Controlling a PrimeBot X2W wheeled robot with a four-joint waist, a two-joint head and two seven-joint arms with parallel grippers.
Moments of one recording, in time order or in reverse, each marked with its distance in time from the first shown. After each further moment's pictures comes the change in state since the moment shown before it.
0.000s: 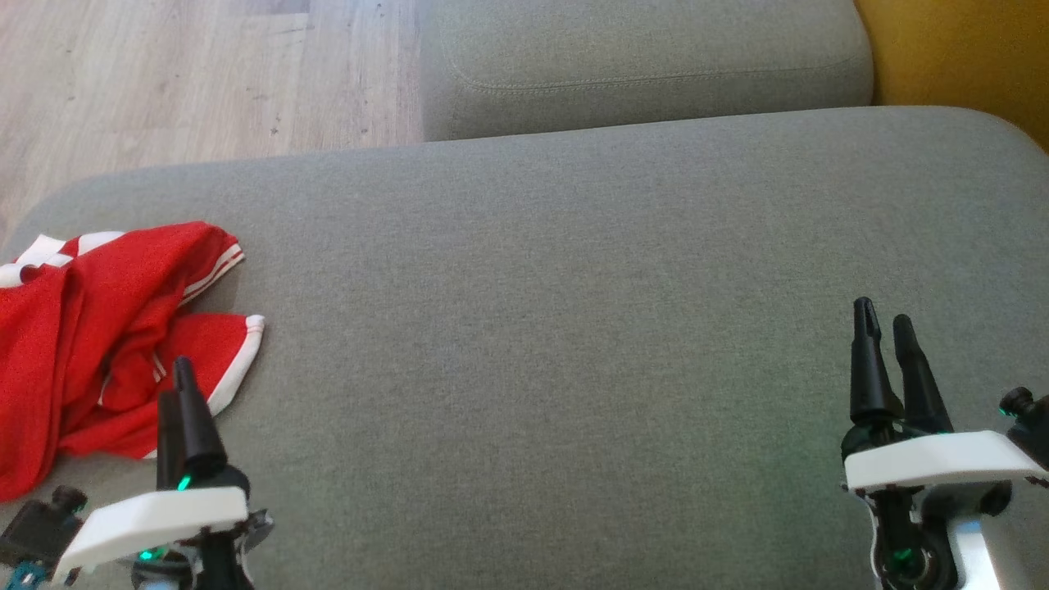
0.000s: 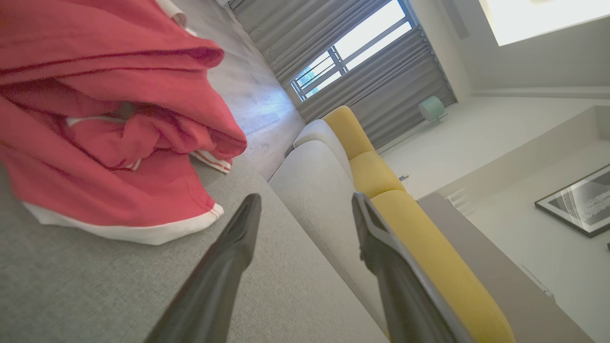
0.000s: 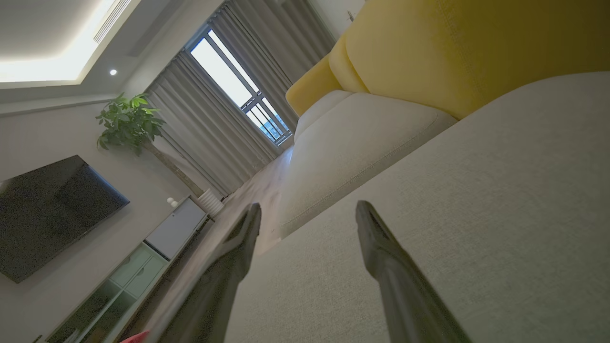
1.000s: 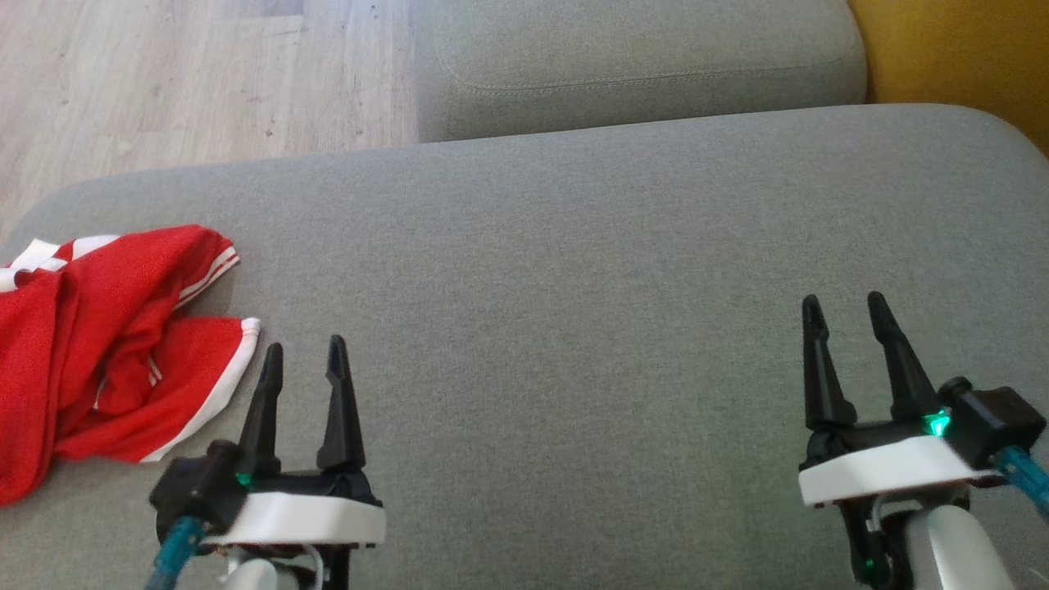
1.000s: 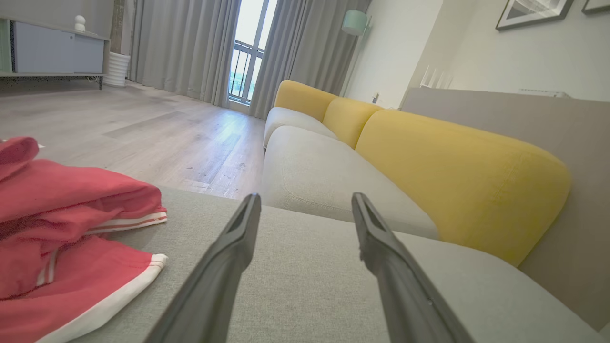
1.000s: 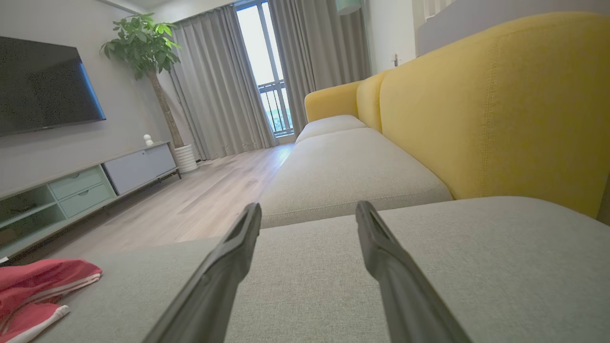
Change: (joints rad) left arm 0.003 0.023 -0.245 -0.065 0.668 0.099 -0.085; right arm 0.001 0.000 0.047 -0.037 -0.467 0.000 -0.086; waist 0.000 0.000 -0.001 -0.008
